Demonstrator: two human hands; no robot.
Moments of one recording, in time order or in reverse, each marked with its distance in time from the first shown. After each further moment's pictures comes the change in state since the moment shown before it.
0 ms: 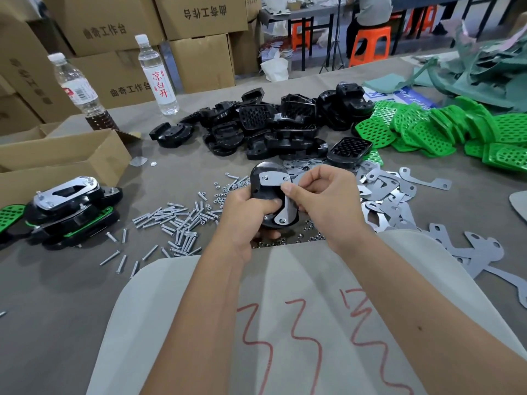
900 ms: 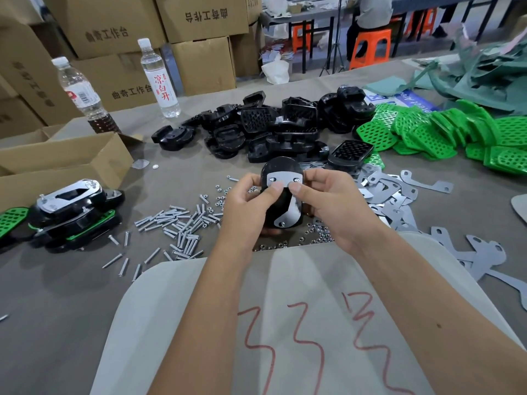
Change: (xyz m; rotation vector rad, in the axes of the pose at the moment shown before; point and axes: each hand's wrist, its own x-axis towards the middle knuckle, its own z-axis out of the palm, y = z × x) left_hand 0.000 -0.001 -0.001 0.030 0.056 0.177; right_hand 0.006 -0.003 -0.012 0.196 -0.282 0.058
